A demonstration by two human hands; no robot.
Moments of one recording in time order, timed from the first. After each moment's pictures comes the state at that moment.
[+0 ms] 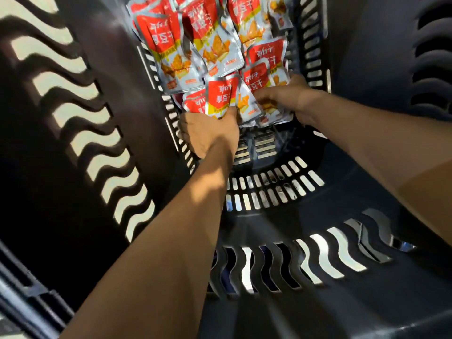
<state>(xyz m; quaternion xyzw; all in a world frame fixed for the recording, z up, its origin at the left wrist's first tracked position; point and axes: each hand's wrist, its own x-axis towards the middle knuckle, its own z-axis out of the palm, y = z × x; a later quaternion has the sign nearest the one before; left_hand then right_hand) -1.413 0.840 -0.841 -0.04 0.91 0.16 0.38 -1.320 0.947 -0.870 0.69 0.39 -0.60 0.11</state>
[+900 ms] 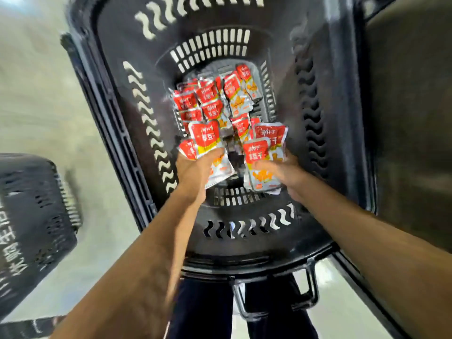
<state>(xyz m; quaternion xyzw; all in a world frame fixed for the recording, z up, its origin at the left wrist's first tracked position) -1.435 0.821 -0.676 -0.13 0.78 0.38 0.48 -1.283 0.896 -0.673 0.66 0.31 -0.68 0.05</state>
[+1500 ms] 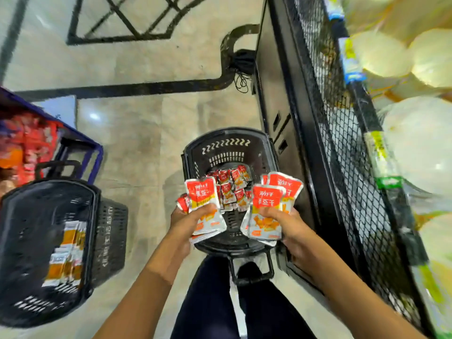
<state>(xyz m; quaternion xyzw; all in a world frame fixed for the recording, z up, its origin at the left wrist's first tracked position) -1.430 0.739 -0.277 -0.07 0.71 0.50 0.50 -1.247 0.839 -0.271 0.59 0.31 -0.74 -0.11</state>
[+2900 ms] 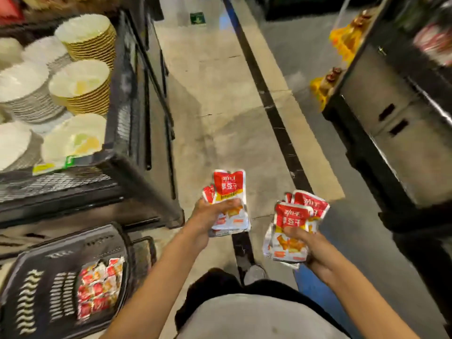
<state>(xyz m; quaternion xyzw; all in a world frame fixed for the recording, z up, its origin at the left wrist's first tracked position) -1.117 0.432 -0.152 0.51 0.36 -0.08 0.78 -1.083 0.211 -0.159 0.57 -0.18 -0.39 -0.70</state>
